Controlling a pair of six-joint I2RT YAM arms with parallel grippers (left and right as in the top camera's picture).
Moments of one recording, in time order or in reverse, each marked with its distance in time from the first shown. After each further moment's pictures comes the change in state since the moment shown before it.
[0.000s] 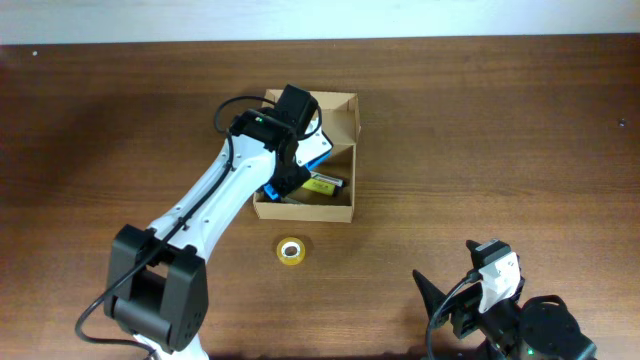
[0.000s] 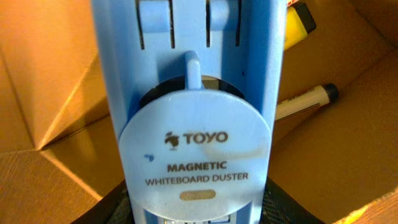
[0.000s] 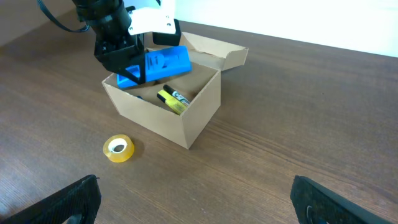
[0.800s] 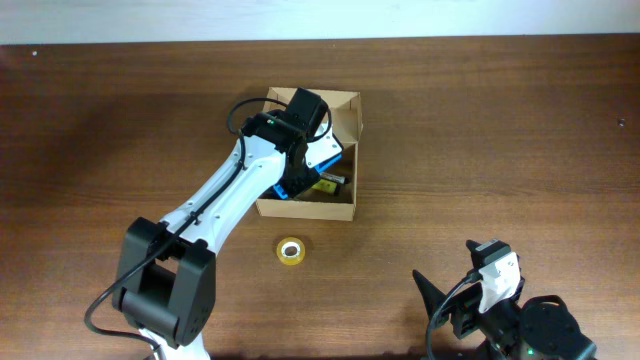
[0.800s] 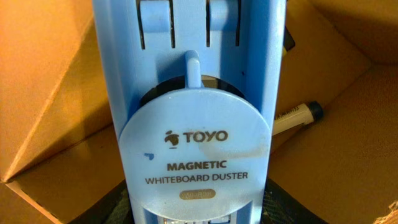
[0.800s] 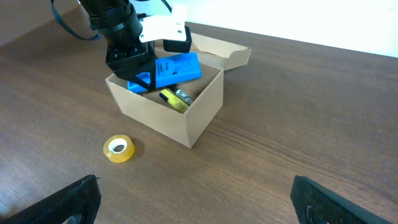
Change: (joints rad) left arm -0.029 0.031 0.001 0.047 0.026 0.003; right arm 0.000 0.000 0.000 0.000 0.000 0.000
